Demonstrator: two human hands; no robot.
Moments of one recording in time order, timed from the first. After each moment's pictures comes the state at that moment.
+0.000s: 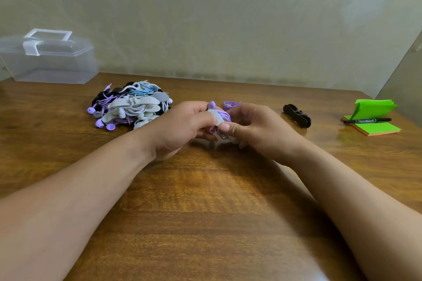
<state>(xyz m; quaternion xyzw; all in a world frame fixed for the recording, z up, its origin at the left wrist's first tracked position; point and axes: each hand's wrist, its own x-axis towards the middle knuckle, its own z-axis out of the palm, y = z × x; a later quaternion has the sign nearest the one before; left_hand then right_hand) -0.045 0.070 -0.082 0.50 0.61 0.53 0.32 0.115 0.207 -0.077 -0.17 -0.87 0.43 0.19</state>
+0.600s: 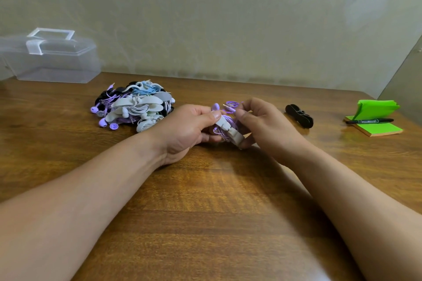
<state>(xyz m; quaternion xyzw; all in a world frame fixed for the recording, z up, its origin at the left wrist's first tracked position) -0.038 0.073 -0.087 0.40 0.58 0.60 0.38 0.109 0.201 -0.076 -0.26 -0.80 0.49 0.23</state>
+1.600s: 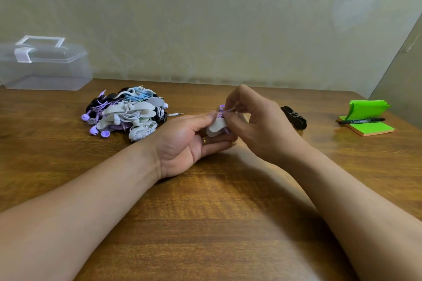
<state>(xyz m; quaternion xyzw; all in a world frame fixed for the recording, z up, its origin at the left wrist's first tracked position) -0.022 0.073 -0.081 0.27 0.42 0.68 0.54 0.116 0.194 -0.065 -0.13 -0.90 0.25 0.34</state>
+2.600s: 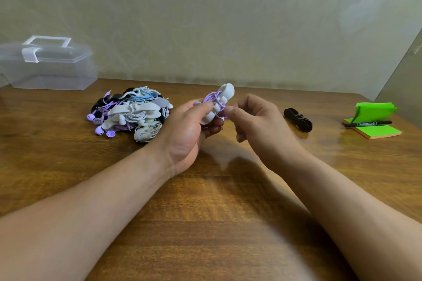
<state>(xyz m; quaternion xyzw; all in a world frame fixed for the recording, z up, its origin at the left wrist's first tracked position) -0.024 0.083 -0.084 0.30 0.47 0.75 0.34 0.099 0.181 -0.071 -0.21 -0.76 0.51 0.35</state>
